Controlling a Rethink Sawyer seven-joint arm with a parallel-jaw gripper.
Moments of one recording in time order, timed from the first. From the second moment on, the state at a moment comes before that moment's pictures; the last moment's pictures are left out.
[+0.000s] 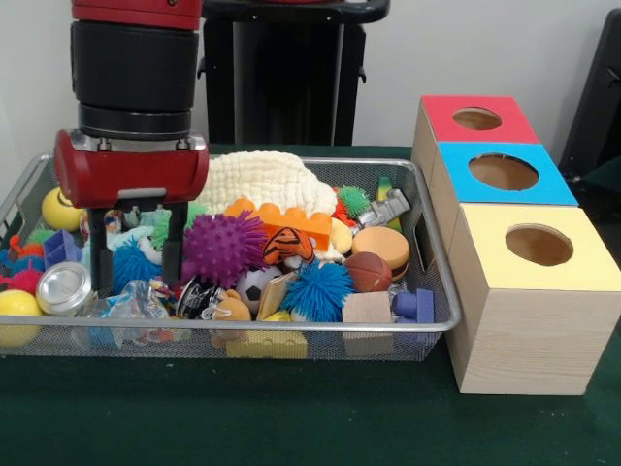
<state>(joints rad) -0.67 -0.59 0.50 1.31 -0.59 0.63 1.19</state>
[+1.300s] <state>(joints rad) -0.63 -0.52 0.37 1.27 -0.60 0.56 1.19</state>
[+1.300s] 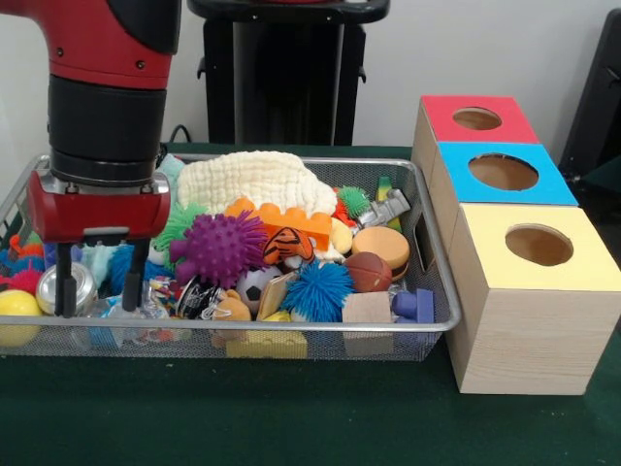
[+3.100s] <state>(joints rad) -0.71 -0.46 0.33 1.38 -0.50 0.84 1.17</state>
